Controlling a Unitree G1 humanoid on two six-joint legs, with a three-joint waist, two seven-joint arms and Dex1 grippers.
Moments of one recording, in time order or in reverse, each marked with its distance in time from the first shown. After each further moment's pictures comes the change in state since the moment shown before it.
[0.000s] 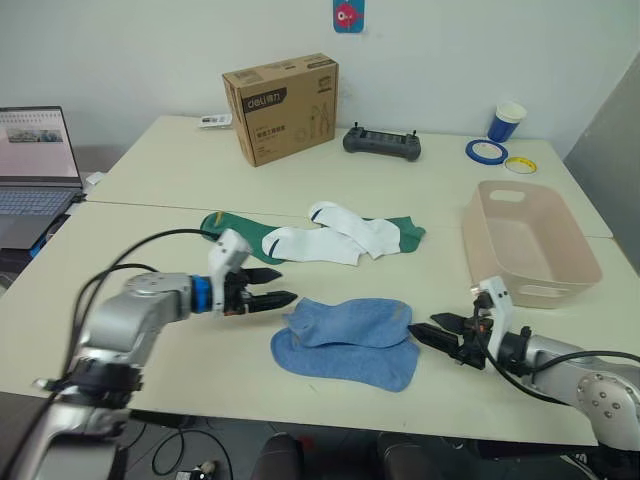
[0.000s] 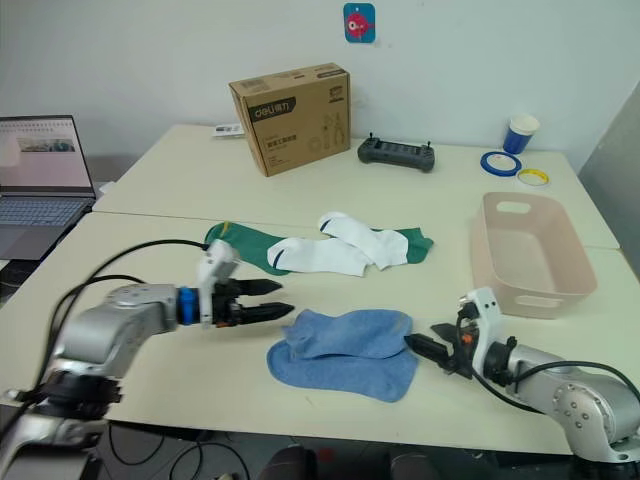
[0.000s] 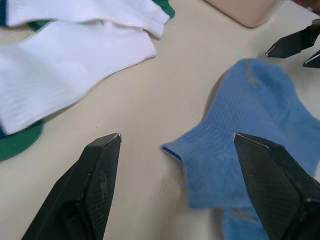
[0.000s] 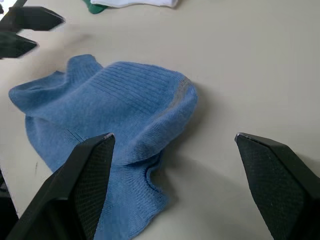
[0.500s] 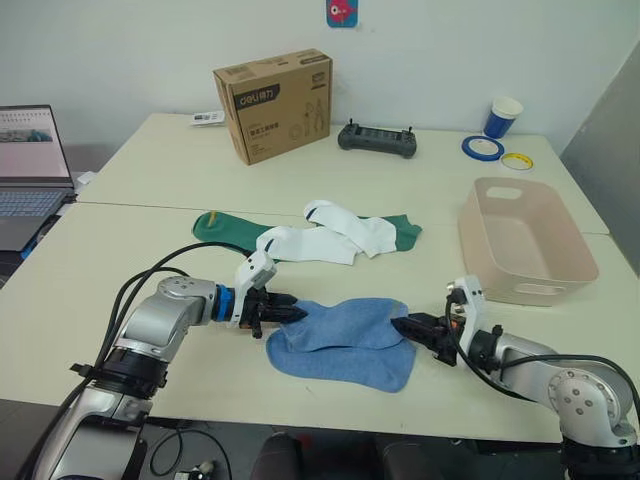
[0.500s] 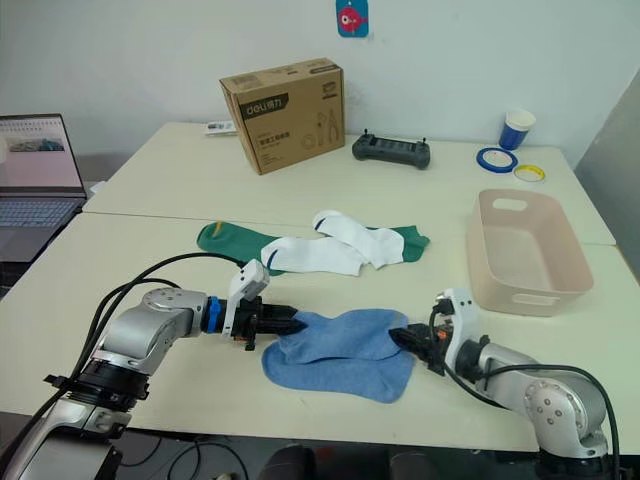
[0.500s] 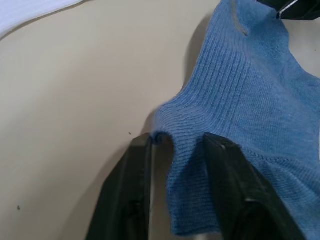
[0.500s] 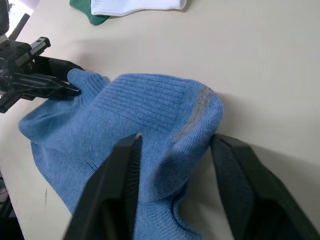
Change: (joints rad) left arm -0.040 -0.021 -0.084 0.067 0.074 -0.033 -0.124; right arm -0.055 0.138 0.018 -0.009 0.017 0.054 -0.141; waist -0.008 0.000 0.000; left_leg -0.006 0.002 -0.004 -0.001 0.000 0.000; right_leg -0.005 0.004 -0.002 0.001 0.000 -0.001
